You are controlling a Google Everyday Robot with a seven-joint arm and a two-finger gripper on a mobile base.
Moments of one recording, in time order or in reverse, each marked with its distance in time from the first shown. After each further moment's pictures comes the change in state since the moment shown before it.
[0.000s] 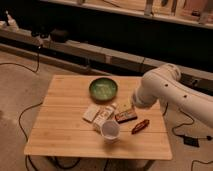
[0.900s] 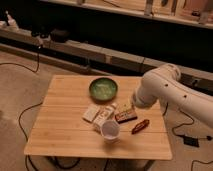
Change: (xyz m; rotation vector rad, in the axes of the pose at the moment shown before) arm 0.001 0.004 -0.002 -0.010 0.002 0.017
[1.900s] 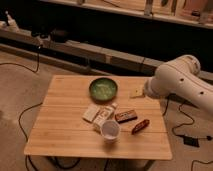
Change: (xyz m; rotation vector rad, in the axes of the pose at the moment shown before) arm 0.035 0.050 -0.046 -0.066 0.158 0.240
